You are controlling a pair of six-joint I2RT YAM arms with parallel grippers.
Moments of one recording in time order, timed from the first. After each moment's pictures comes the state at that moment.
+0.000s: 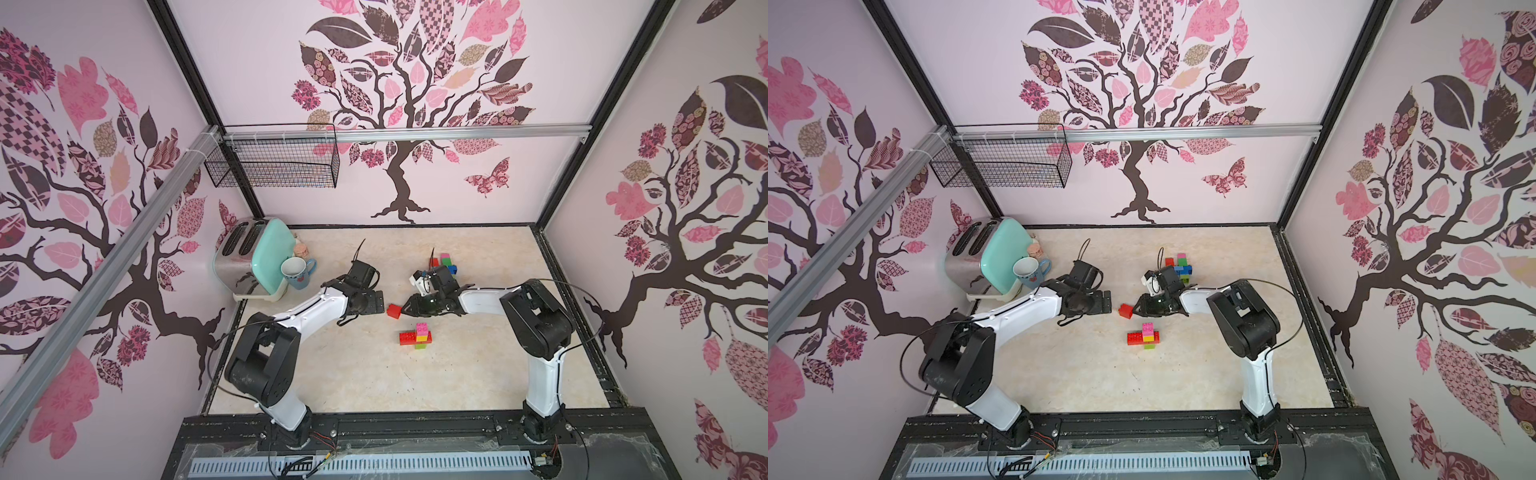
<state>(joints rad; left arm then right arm) -0.46 1.60 1.04 -0.53 -0.07 -0.51 0.54 1.96 1.09 -0.02 -0.53 0.45</state>
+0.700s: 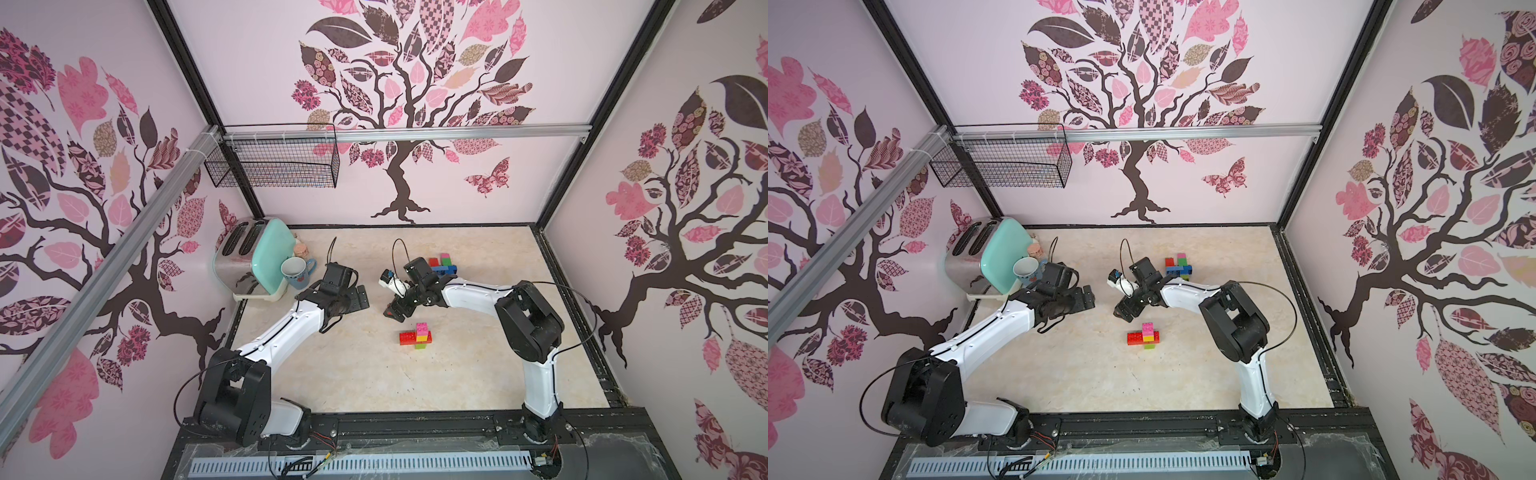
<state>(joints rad) -0.37 1.39 0.92 -0.51 -0.08 -0.55 0.68 2.03 1.34 -0.24 -0.34 -0.25</state>
